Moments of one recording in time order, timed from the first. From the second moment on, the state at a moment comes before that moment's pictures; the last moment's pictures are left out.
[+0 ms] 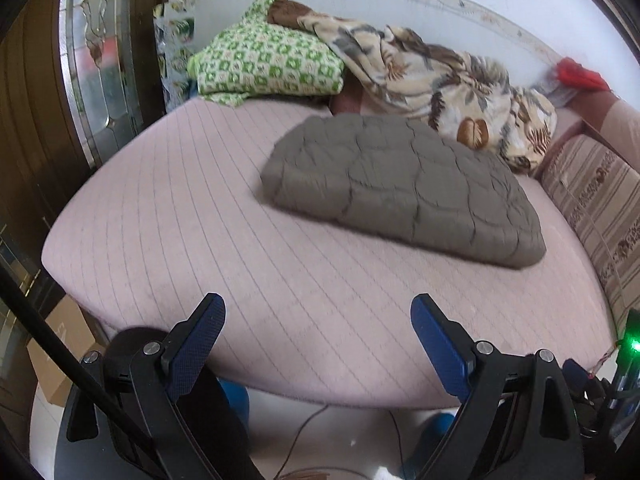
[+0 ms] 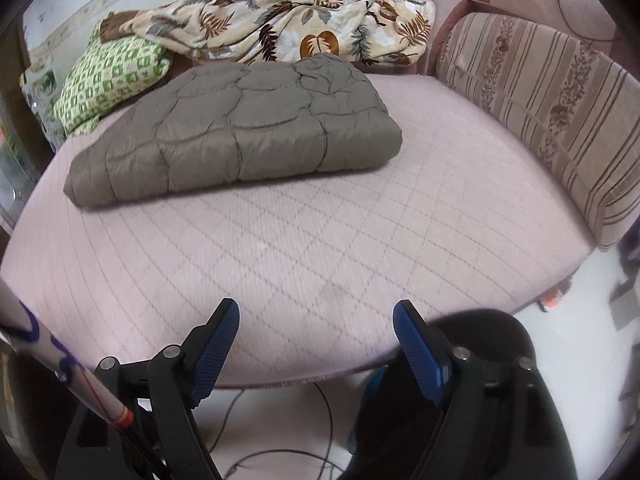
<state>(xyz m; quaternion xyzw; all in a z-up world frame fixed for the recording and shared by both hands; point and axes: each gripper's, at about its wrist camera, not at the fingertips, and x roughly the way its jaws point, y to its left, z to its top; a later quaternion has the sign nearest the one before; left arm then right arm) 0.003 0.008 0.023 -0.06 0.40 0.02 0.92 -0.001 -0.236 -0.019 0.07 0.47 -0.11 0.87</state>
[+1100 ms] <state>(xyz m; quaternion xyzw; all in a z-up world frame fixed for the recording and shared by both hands) 0.006 -0.025 -0.008 -0.01 0.45 0.00 0.89 -0.002 -0.231 -0.022 0.01 0.46 -0.17 0.87</state>
